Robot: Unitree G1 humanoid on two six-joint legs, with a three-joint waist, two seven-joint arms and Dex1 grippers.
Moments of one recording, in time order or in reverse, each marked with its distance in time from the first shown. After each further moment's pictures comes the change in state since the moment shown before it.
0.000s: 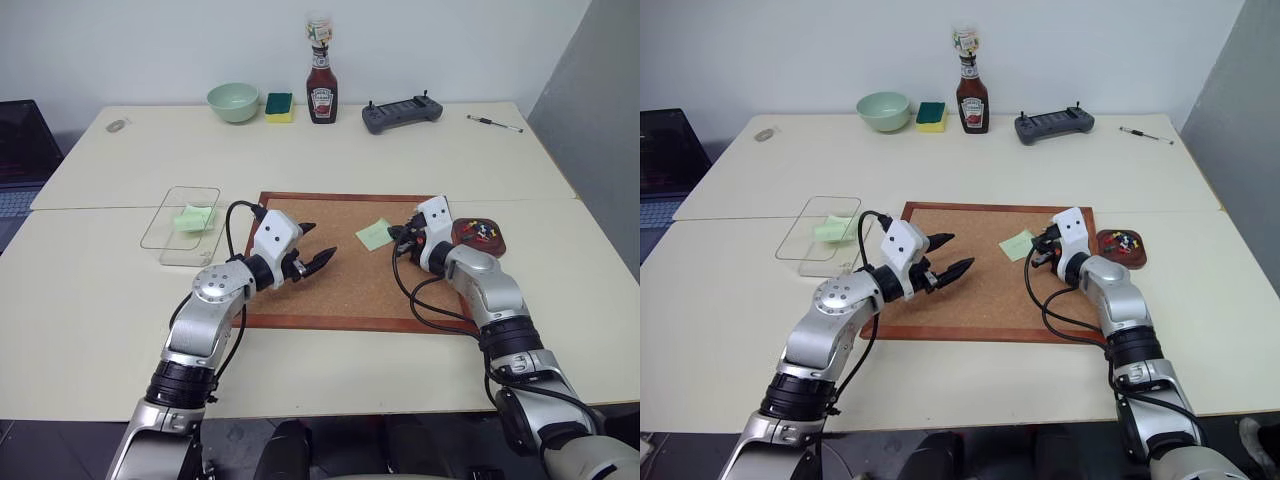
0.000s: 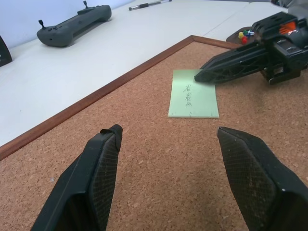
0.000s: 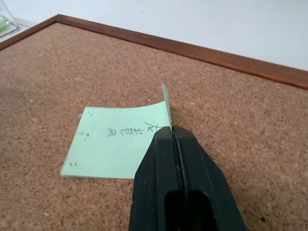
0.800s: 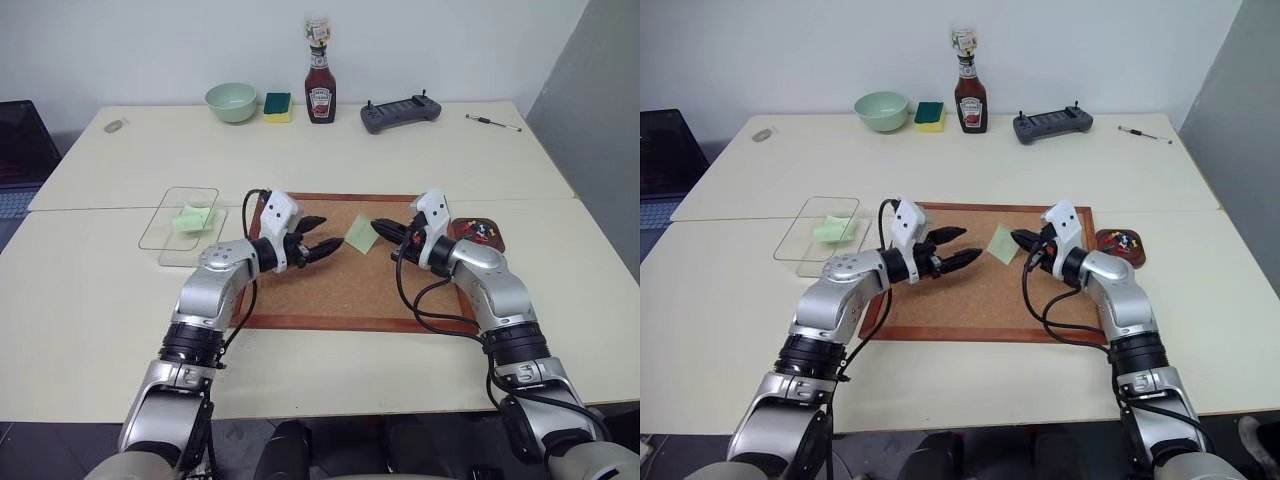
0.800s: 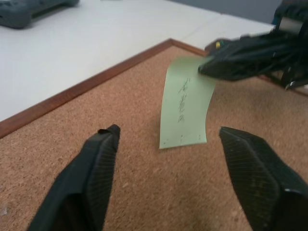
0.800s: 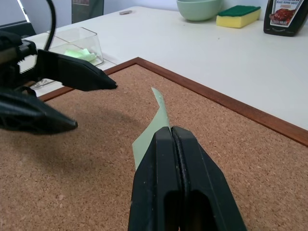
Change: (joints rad) left arm -0.218 0.001 0.005 0.319 -0.079 0.033 -0.206; right arm 0.040 -0.010 0.019 -0.152 0.046 -0.048 0.185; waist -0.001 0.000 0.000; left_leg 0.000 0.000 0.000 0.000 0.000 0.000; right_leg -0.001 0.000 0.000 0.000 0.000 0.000
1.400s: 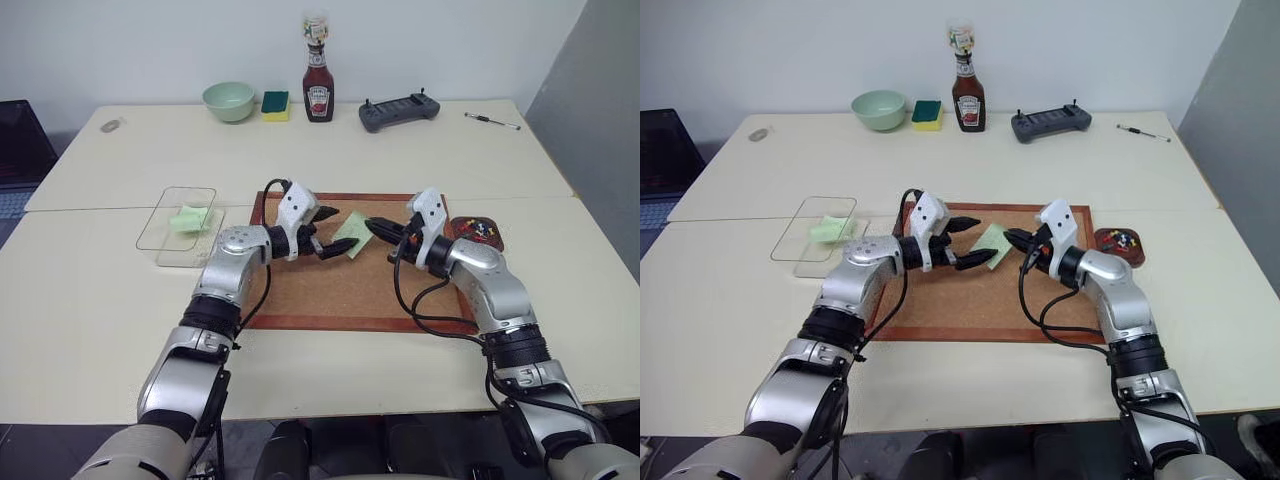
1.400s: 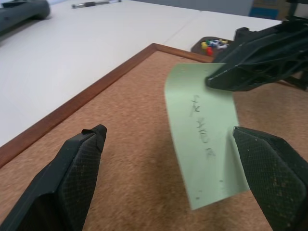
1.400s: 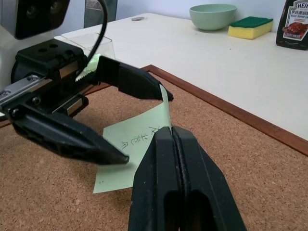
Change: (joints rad) left arm -0.154 -0.070 -0.029 0.268 0.060 -0.168 -0.130; right arm 0.012 -0.002 0.017 -0.056 0.005 0.001 0.019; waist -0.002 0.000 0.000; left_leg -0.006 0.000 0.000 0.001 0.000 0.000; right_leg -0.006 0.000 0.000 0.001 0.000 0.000
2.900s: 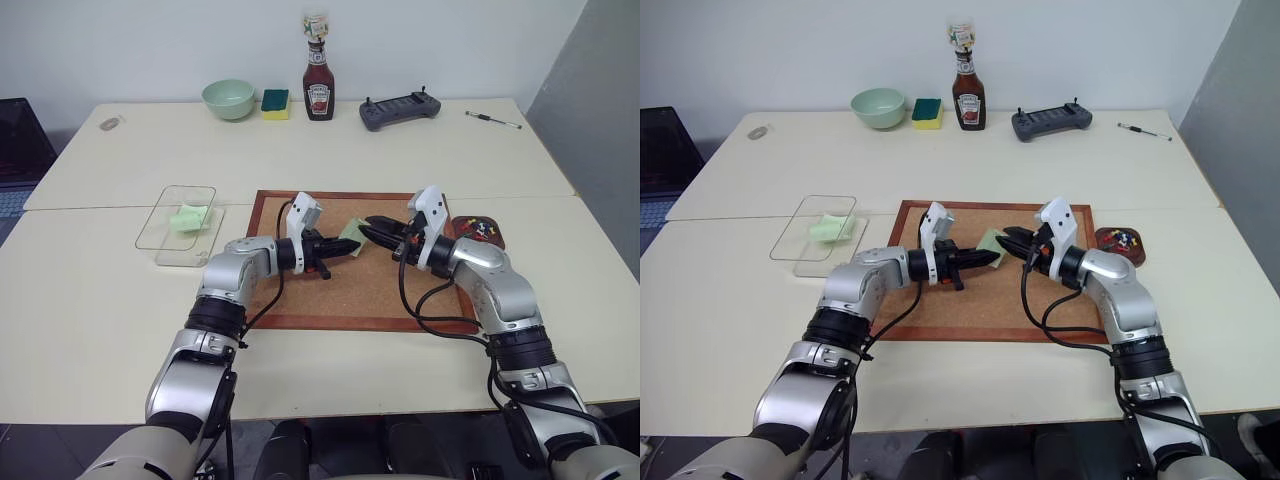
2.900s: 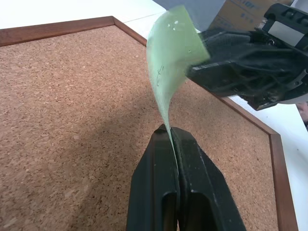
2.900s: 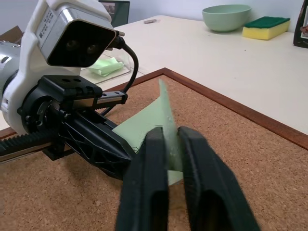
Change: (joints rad) left arm 0.019 -0.041 0.051 -0.069 -0.141 0.388 -0.048; right arm 0.011 -0.016 0.003 -0.073 0.047 0.072 0.037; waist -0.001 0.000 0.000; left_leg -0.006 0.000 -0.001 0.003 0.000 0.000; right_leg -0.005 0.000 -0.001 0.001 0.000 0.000
